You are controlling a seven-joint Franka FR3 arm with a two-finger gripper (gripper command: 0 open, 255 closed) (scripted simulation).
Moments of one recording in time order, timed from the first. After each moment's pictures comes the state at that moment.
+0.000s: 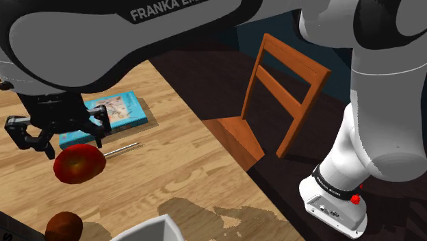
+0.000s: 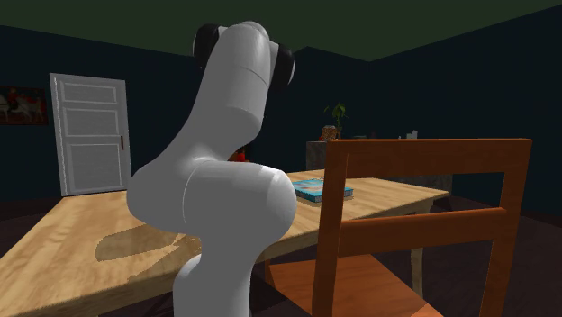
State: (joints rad) arm 0.50 0.45 0.53 -1.44 -0.25 2.00 1.25
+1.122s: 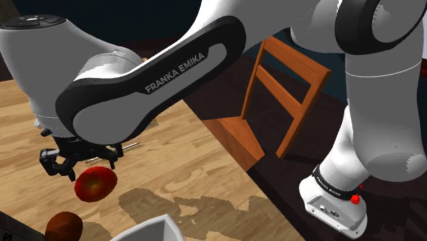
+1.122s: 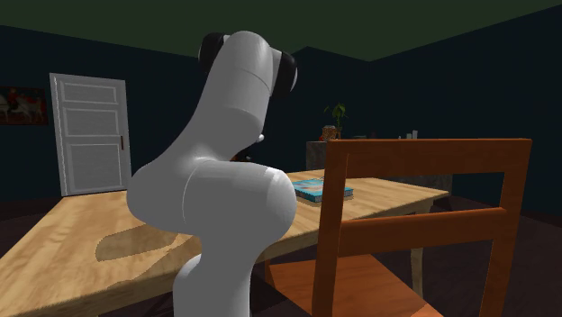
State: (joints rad) arm 0.50 0.50 0.51 -1.58 -0.29 2.19 1.28
